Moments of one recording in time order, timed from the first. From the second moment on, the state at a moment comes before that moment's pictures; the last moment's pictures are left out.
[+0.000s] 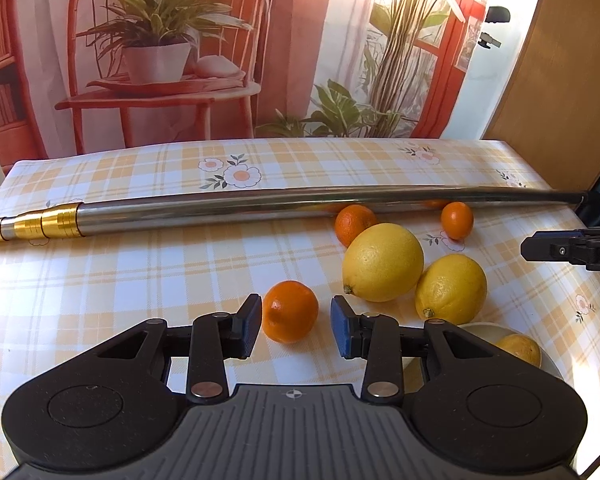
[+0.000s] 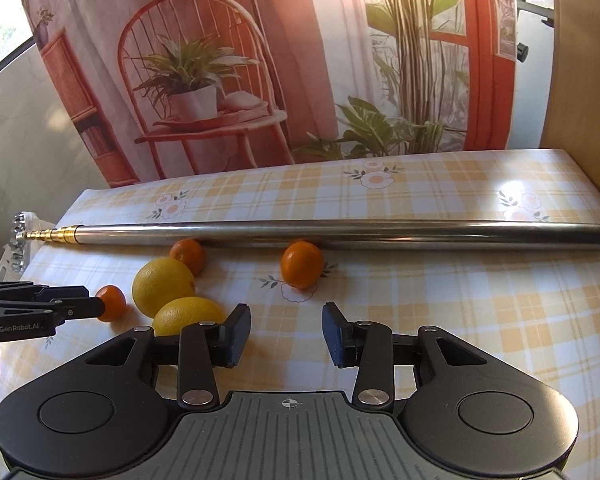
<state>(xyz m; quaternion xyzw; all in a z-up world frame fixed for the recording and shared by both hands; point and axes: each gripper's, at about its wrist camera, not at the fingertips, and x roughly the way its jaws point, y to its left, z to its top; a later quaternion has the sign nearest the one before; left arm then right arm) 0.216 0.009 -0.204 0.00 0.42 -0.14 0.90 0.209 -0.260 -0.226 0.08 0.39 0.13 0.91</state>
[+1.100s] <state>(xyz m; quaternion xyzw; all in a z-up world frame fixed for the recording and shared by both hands) 0.211 0.012 -0.209 -0.01 0.41 -0.14 0.90 0.264 -0.258 -0.260 0.13 0.36 0.11 0.92</state>
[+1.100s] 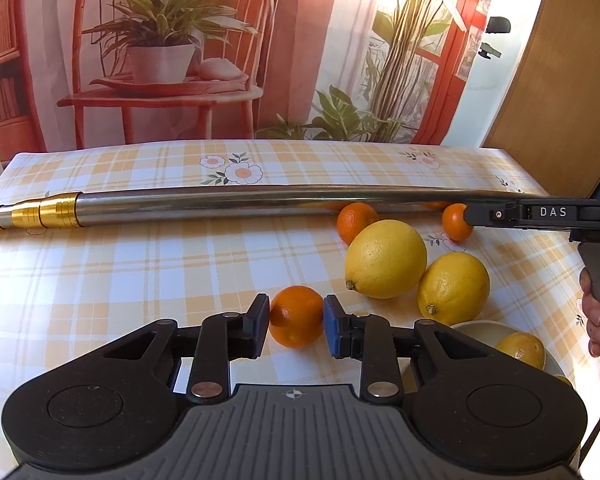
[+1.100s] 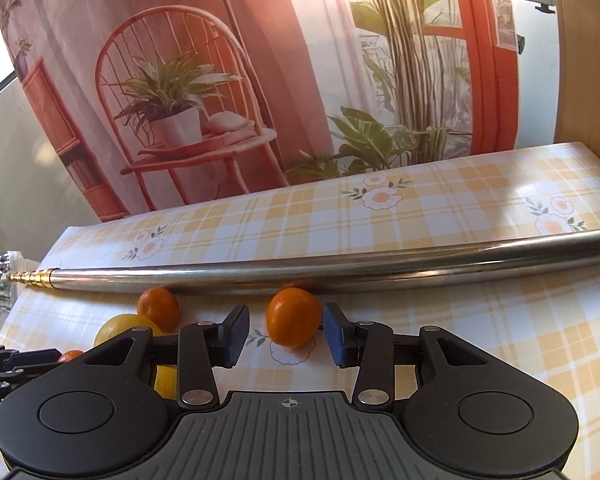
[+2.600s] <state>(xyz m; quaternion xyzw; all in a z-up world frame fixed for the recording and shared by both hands) 0.155 0.001 -0.191 -0.02 0.39 -0.16 0.91 0.219 -0.256 -0.250 0.13 0.35 0.11 0.92</state>
